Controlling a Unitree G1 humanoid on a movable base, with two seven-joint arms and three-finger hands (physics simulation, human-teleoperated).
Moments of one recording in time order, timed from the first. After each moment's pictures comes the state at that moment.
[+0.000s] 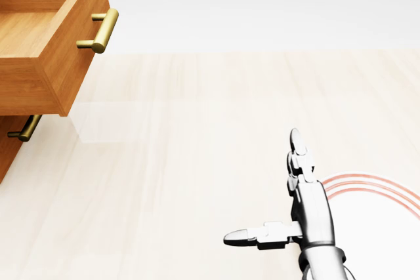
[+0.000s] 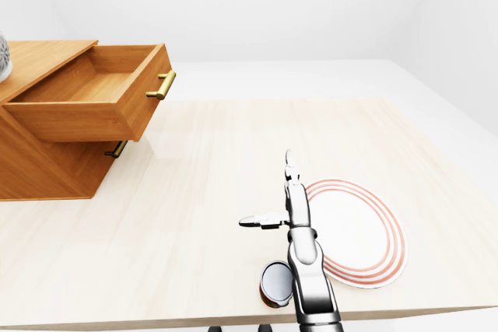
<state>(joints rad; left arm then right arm) -1.11 0.88 0.12 1.27 0.92 -0.09 0.52 0.04 0.01 0.04 -0.10 -0.10 0.06 -0.03</state>
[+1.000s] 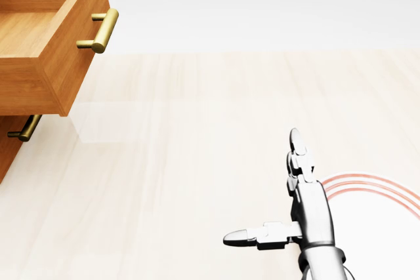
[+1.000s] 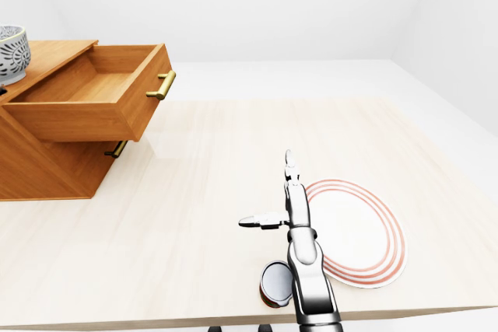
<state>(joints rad) -1.08 0.87 0.17 1.05 0.85 -0.09 0.52 0.05 0.01 0.04 -0.10 -0.11 0.06 -0.03</state>
